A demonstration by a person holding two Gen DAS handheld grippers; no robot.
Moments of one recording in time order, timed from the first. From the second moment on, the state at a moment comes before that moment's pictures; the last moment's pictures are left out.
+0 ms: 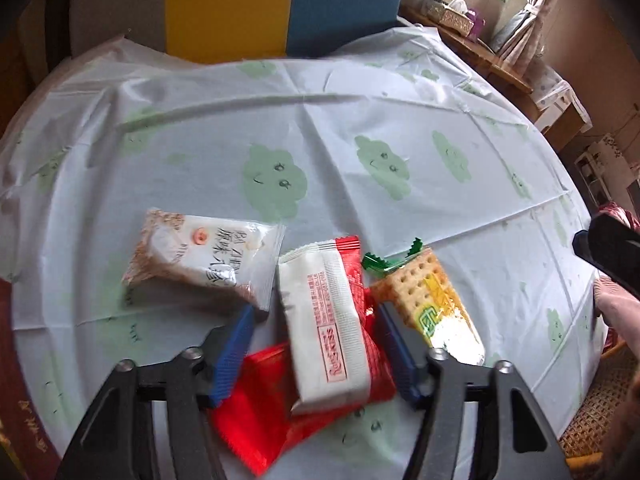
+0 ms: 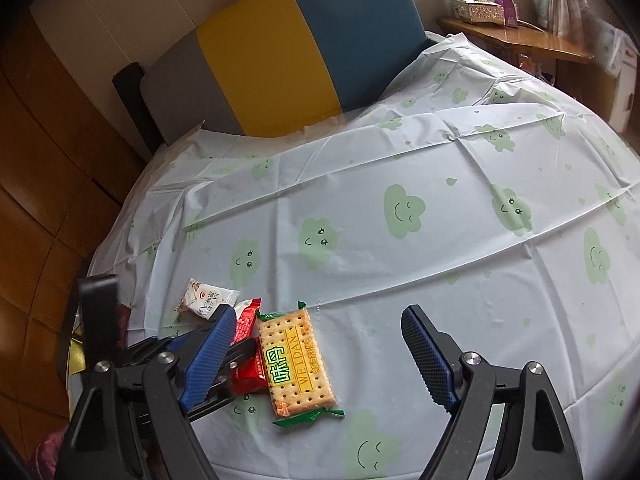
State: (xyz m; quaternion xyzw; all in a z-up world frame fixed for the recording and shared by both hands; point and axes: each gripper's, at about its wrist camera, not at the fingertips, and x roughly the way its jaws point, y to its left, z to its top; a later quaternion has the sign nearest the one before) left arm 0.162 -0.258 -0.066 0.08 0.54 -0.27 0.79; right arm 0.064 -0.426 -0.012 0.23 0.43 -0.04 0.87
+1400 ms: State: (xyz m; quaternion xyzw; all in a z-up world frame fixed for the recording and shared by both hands) left arm 0.040 -0.122 -0.072 0.08 0.43 -0.23 0.87; right arm 0.147 -0.273 -0.051 -0.05 0.50 0.18 0.85
